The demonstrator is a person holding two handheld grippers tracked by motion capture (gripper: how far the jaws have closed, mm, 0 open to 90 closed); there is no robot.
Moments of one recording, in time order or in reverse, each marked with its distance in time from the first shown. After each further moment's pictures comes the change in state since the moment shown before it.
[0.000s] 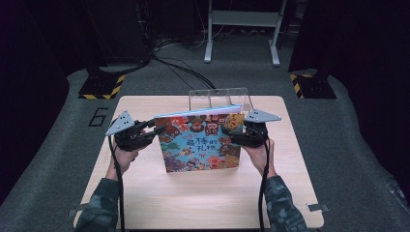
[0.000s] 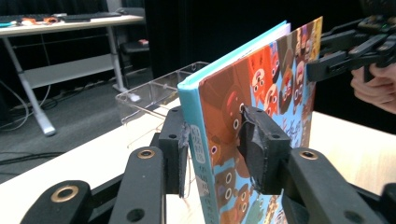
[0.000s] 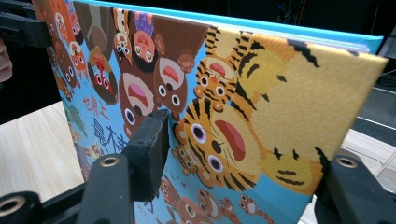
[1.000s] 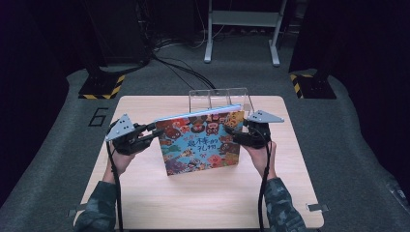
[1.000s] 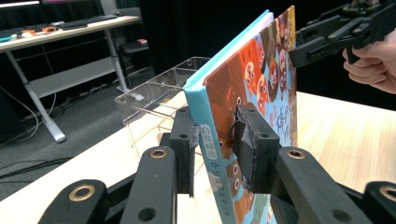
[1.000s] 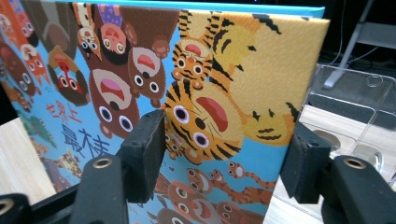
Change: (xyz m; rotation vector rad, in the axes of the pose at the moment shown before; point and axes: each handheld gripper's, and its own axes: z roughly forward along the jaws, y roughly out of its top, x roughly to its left) left arm -0.011 0.002 -0.014 0.023 -0.007 0.092; right arm -0.004 -0.006 -0.003 0.012 -0.087 0.063
